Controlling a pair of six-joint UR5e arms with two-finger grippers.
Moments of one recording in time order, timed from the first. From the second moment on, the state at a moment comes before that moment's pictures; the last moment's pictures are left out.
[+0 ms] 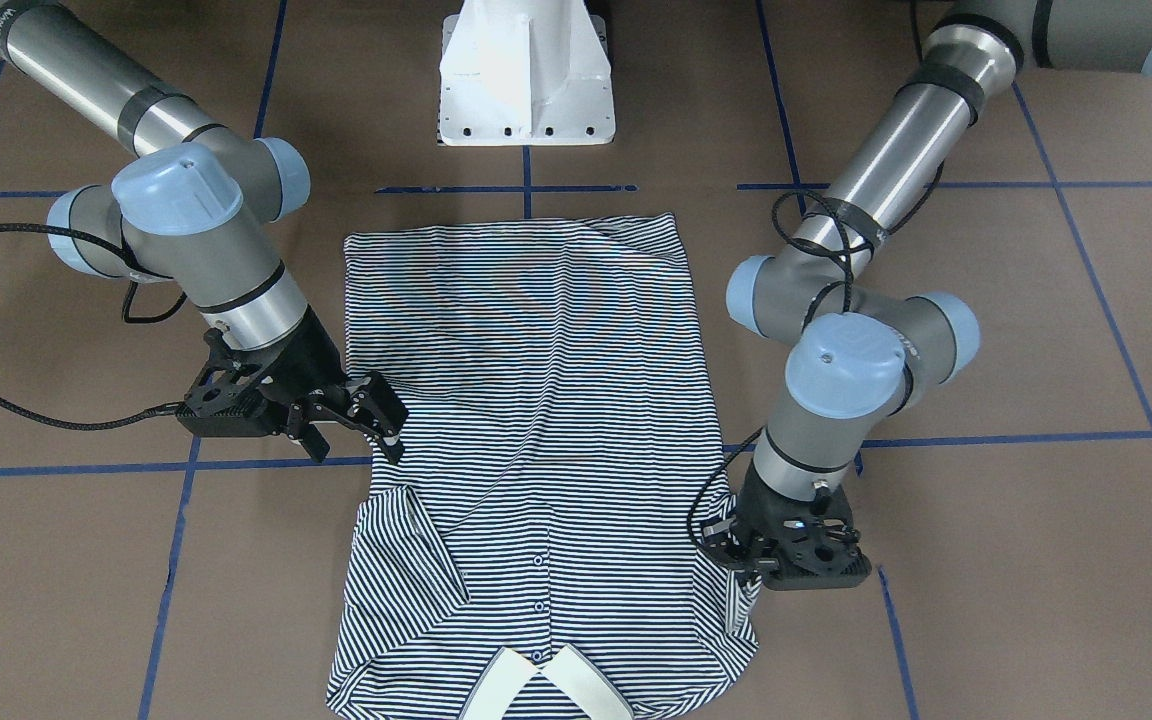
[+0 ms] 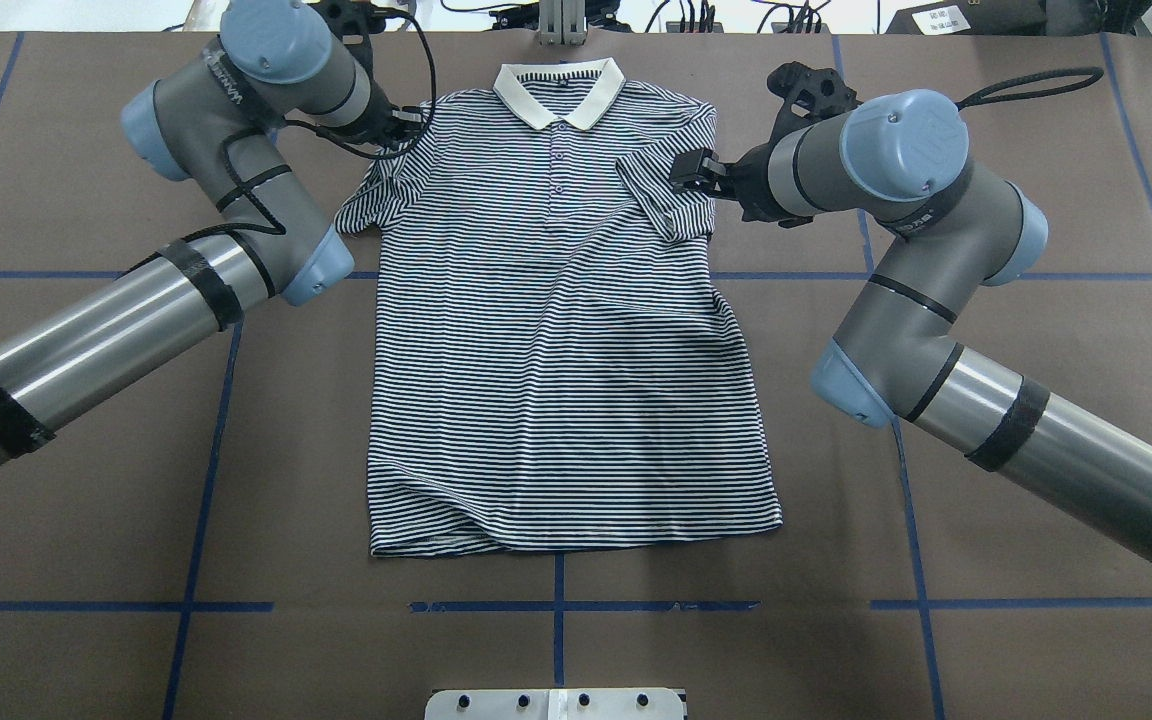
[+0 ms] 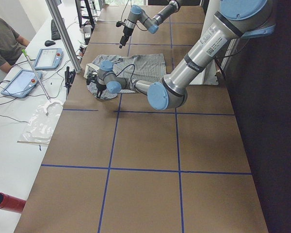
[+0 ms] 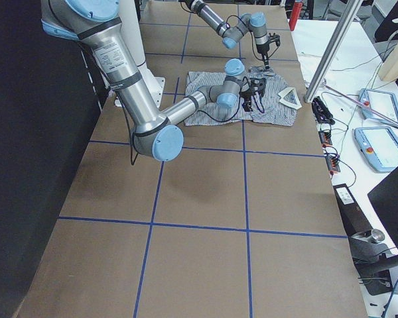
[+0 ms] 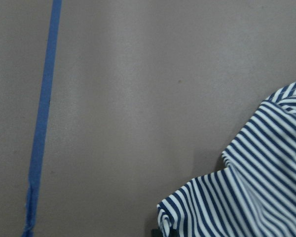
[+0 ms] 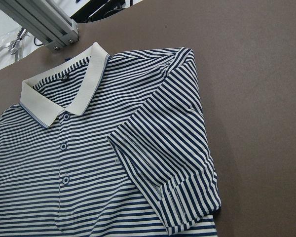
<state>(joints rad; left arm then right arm) -0.83 -2.46 -0.98 -2.17 -1.84 -1.06 0.76 -1.01 1.48 -0.92 1.81 1.41</state>
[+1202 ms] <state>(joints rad) -0.77 -2.53 -0.96 -2.22 -1.74 -1.16 0.75 -1.04 1.51 -0.92 1.81 1.42</state>
